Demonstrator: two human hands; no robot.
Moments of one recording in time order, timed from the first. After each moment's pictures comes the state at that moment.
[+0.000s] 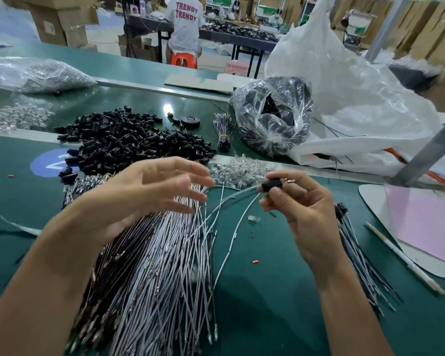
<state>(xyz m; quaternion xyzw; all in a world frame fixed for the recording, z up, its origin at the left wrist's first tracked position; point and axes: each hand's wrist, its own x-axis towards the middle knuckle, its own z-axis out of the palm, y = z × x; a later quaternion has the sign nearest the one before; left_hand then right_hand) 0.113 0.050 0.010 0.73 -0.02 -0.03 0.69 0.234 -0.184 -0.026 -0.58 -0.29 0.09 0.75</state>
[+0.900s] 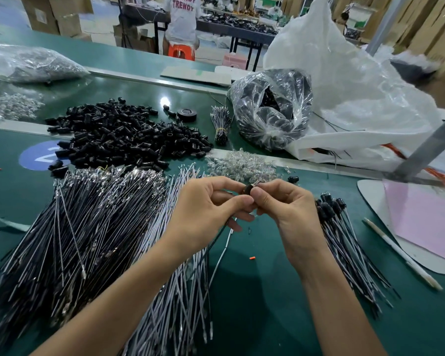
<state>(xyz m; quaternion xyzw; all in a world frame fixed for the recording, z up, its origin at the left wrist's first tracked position) 0.159 -0.038 -0.038 0.67 0.04 0.16 0.72 0.230 -0.171 -0.035 -0.65 -0.21 0.11 0.72</state>
